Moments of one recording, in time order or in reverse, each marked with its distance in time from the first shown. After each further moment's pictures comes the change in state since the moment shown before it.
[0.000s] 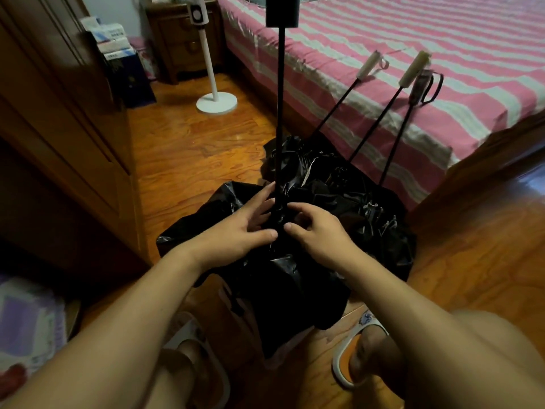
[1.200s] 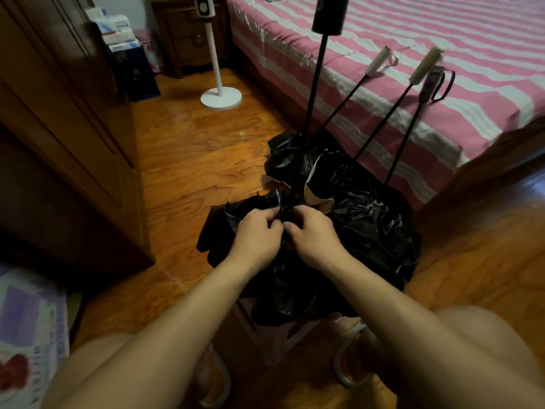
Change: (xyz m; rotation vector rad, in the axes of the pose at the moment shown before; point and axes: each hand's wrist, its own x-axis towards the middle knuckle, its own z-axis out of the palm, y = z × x) left_hand 0.025 -0.010 0.050 0.199 0.560 -0.153; right_hand 0.002 -0.013 0.031 0.100 0.025 0.091
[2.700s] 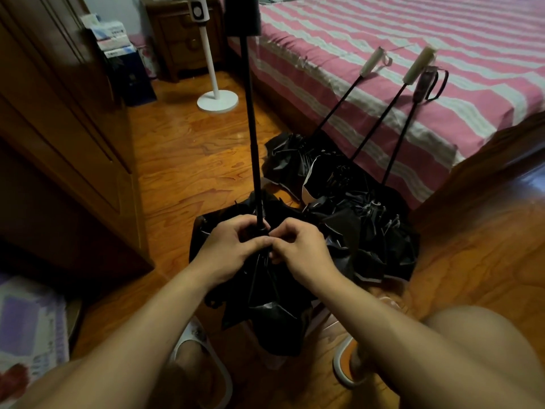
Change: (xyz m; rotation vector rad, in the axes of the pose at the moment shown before) left_hand -0.010 -0.029 -0.040 -0.106 -0.147 0.172; right_hand -0.028 -0.007 0.012 0.309 -0.026 0.022
